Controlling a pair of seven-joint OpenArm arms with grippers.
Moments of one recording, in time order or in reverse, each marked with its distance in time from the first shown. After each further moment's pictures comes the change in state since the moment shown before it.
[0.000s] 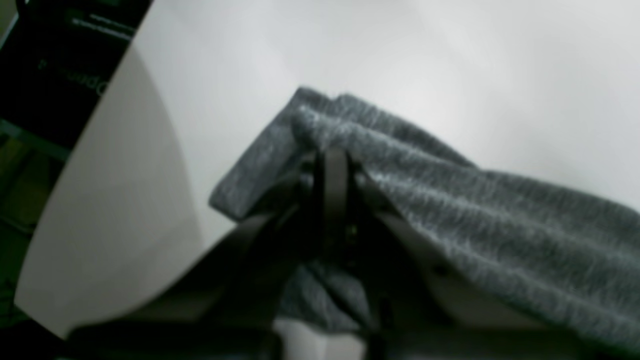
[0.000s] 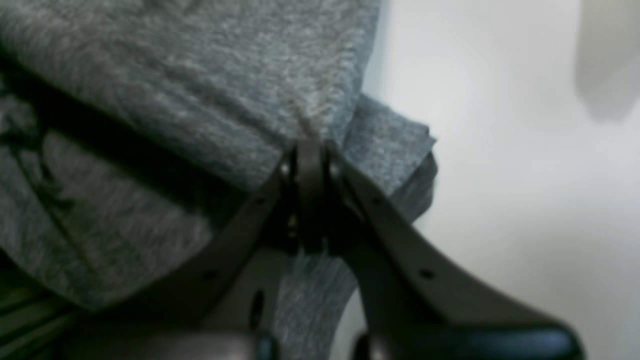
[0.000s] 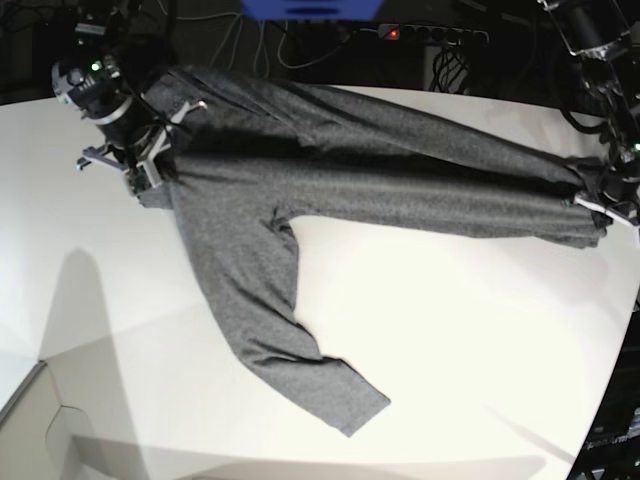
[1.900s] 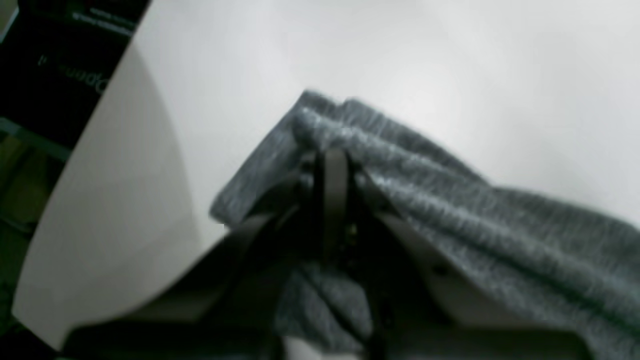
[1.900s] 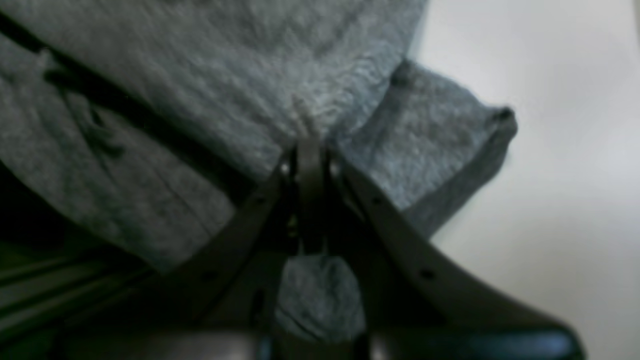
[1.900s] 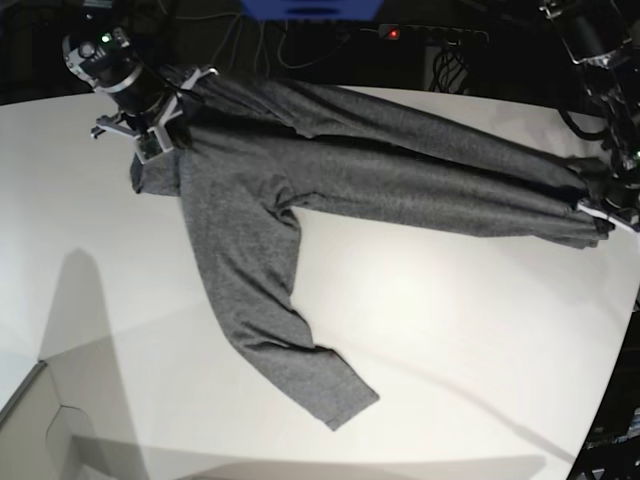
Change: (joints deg) left arm -2.9 -0.7 0.0 -3.4 0.3 -0.2 -0.8; right arm -7.2 0.0 -1.8 -1.4 0.0 -0.2 6.1
